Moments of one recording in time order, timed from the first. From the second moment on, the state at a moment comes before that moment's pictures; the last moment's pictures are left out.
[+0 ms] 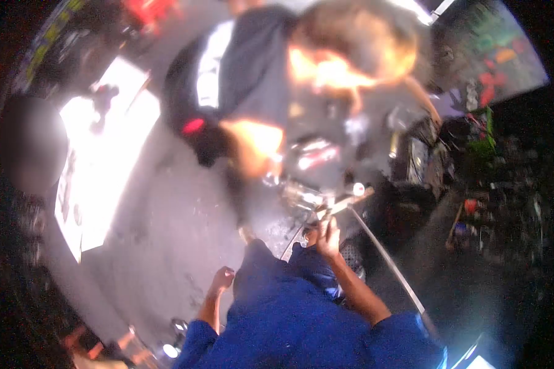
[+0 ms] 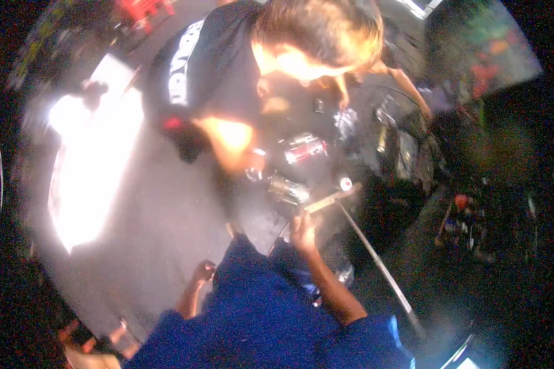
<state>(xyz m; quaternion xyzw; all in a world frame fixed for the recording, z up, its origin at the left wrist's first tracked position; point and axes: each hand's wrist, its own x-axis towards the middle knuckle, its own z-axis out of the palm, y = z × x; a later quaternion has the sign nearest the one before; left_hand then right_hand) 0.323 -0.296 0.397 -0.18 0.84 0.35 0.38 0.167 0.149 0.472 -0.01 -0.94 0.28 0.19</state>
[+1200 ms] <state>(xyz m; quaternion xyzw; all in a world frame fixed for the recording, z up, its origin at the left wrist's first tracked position) 0.192 -0.594 0.462 0.04 0.85 0.31 0.41 0.347 -0.251 0.517 -0.39 -0.72 0.57 0.09</state>
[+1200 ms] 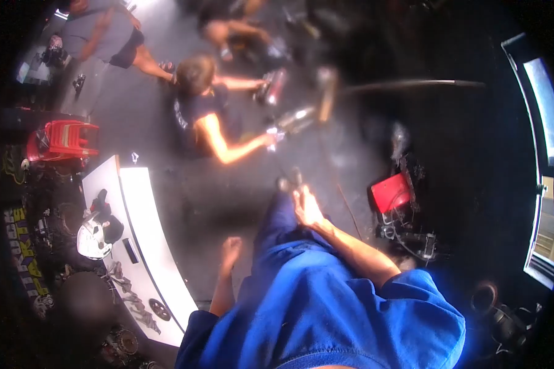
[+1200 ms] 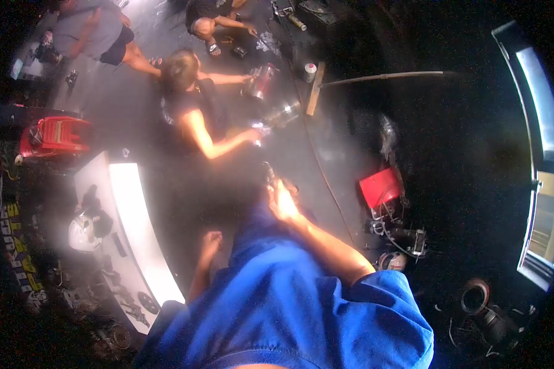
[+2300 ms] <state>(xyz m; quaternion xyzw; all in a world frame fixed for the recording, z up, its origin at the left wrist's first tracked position) 0.089 -0.683 0.478 -0.01 0.76 0.40 0.51 0.391 -0.314 0.493 -0.59 -0.64 0.43 0.23</state>
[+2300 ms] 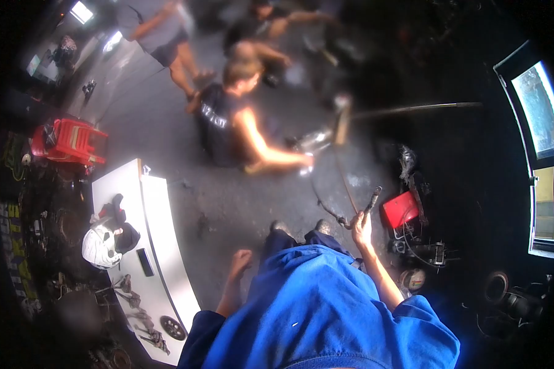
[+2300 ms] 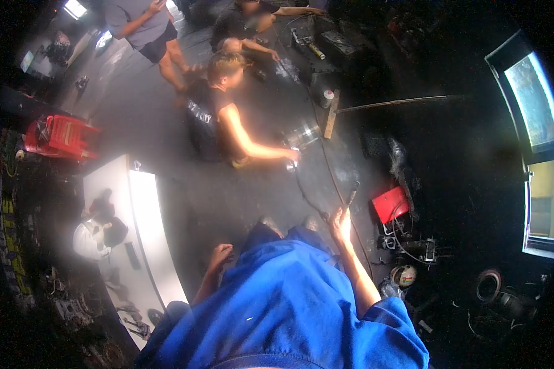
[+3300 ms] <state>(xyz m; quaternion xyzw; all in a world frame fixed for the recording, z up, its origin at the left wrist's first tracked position) 0.121 -0.647 0.452 0.07 0.81 0.35 0.46 0.482 -0.319 0.491 -0.63 -0.61 0.43 0.23</state>
